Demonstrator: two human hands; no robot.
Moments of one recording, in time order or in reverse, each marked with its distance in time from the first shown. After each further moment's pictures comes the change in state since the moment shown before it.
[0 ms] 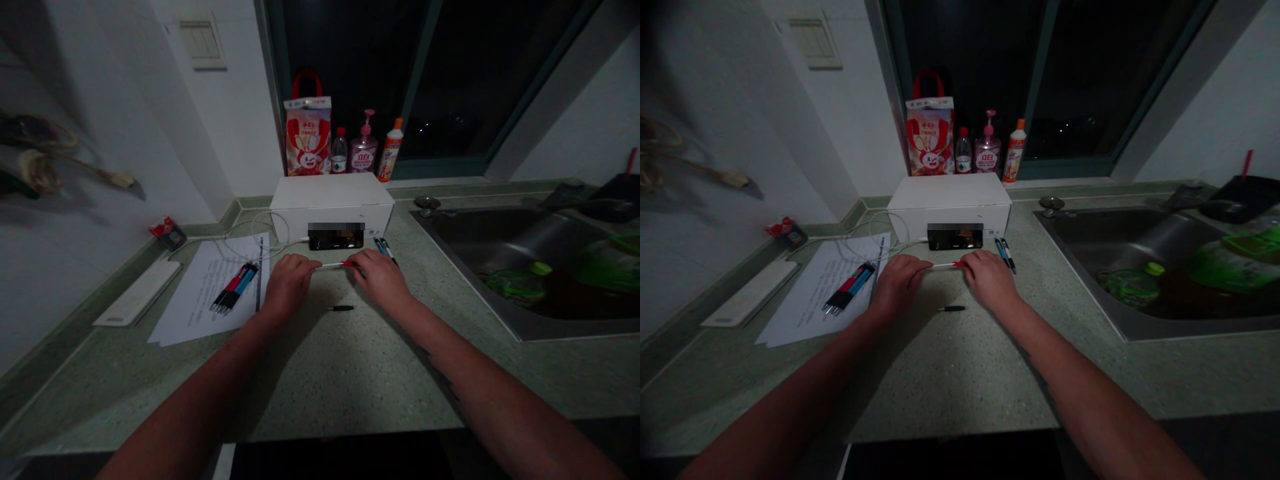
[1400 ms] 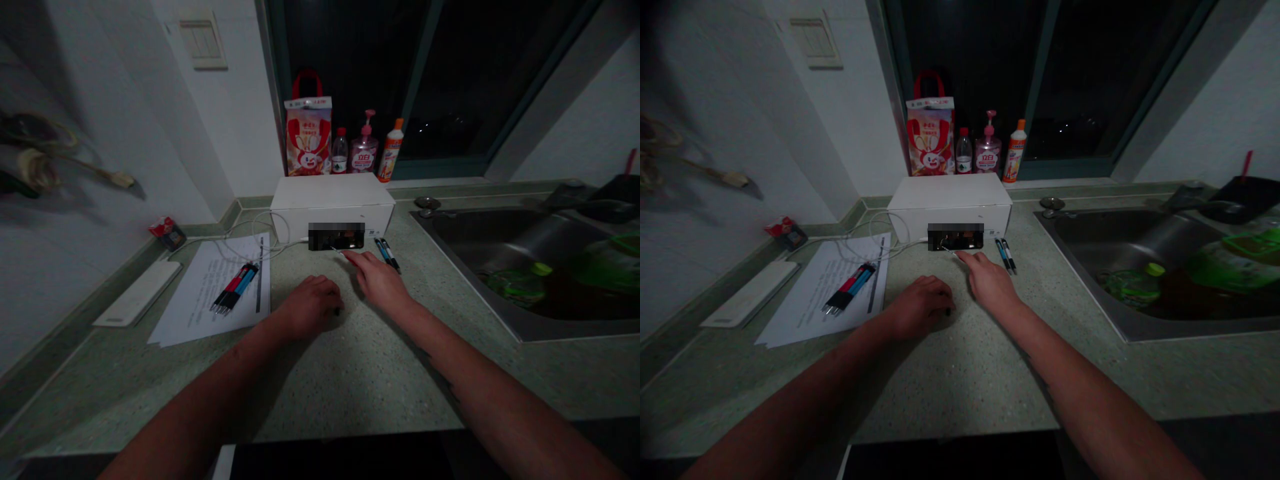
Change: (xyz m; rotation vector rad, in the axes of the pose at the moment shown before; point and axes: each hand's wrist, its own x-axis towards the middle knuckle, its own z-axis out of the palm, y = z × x) left_hand -0.006 0.028 0.005 -0.111 -0.459 0.312; right_hand -0.005 -0.005 0.002 0.036 -0.083 0.080
